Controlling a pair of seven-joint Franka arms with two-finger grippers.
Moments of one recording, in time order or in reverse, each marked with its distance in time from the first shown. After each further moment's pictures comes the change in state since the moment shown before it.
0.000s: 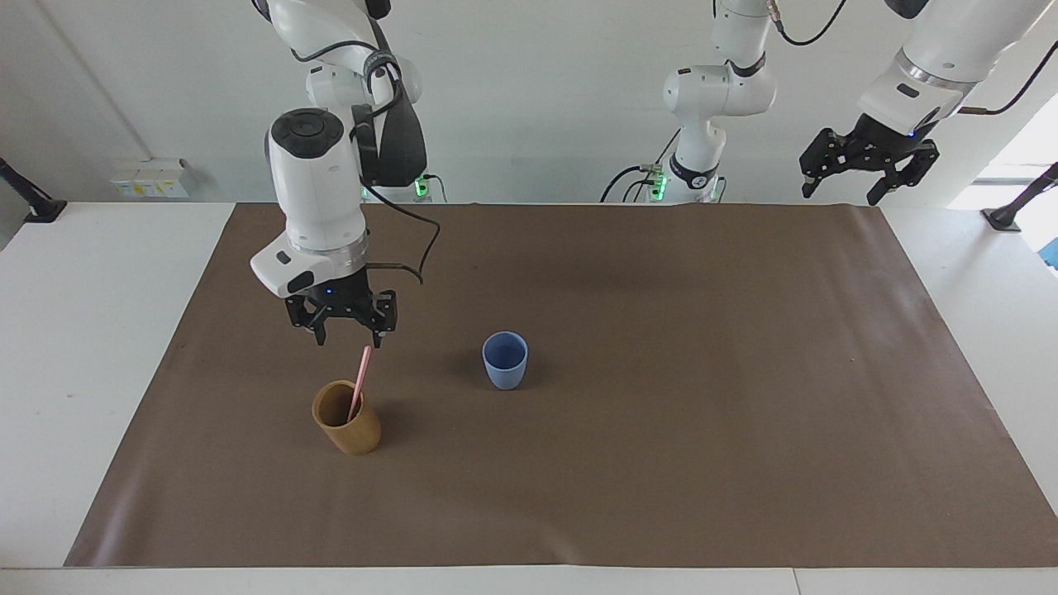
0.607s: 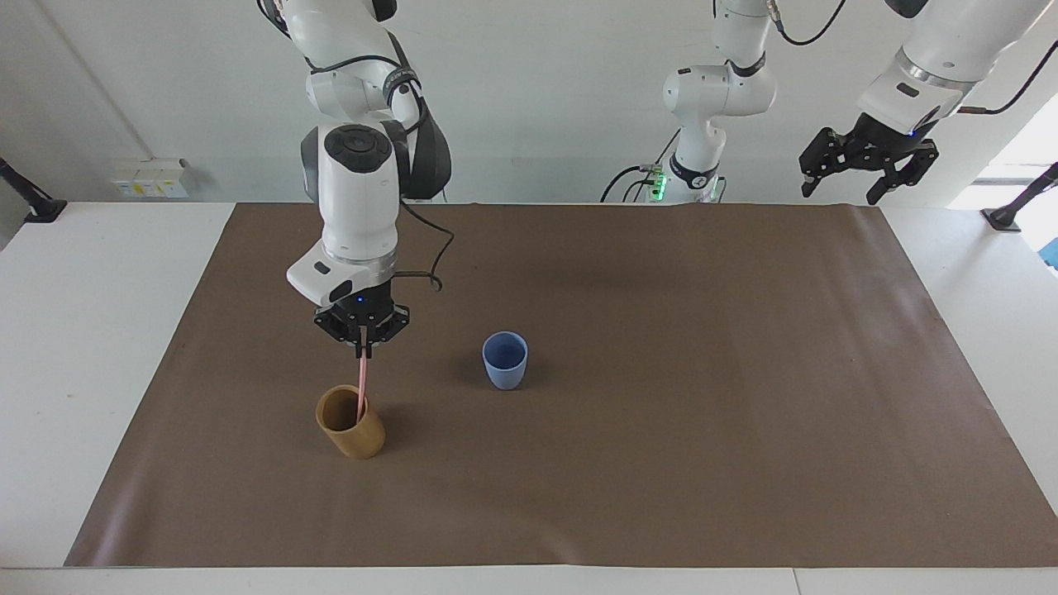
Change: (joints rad) left arm 0.000 -0.001 0.000 0.000 -0.002 0.002 0.000; right arm 0.044 -0.004 0.001 -0.023 -0.093 0.033 -0.020
